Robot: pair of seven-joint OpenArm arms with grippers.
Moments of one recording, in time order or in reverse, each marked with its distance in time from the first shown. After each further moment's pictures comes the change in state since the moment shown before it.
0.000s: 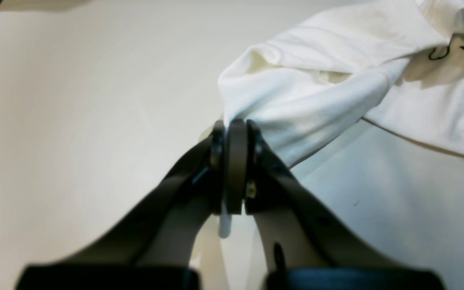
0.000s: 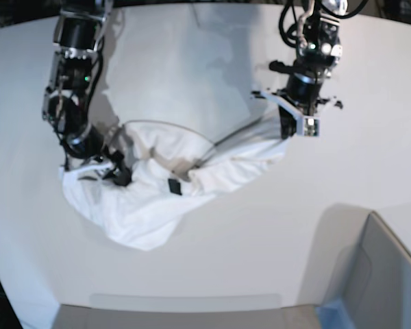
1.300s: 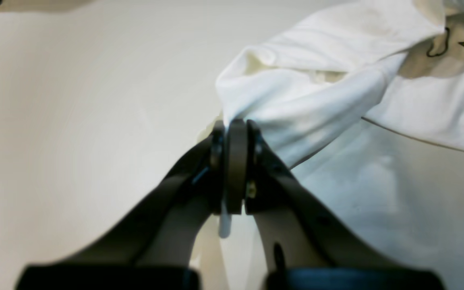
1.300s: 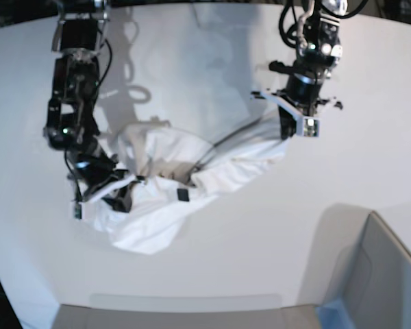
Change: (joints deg) left arm 0.0 0.0 -0.1 0.0 0.0 0.0 0.0; right arm 1.2 1.0 -12.3 21.5 -24.7 0.6 -0.6
